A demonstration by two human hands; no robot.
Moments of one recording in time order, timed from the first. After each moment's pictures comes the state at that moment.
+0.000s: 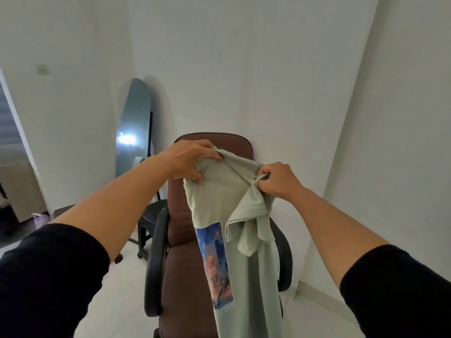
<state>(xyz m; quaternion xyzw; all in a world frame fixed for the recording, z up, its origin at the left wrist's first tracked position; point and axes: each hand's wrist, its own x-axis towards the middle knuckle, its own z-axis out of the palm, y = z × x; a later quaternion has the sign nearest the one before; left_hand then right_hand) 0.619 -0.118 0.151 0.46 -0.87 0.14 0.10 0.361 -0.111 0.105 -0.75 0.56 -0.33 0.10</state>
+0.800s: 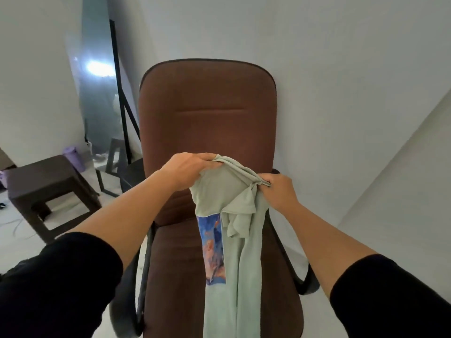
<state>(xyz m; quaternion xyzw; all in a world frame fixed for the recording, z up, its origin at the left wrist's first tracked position) 0.621 -0.432 -0.054 0.49 -0.87 0.07 -0.02 0.376 -0.410 -0.103 -0.70 0.61 -0.31 0.19</state>
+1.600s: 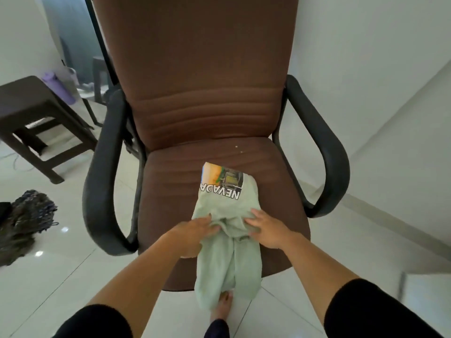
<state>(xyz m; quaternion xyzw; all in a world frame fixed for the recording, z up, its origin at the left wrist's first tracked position) 0.585 -0.262 -0.369 0.48 -0.80 -0.25 -0.26 0.351 -0.278 -0.388 -0.74 0.56 0.11 0.37</state>
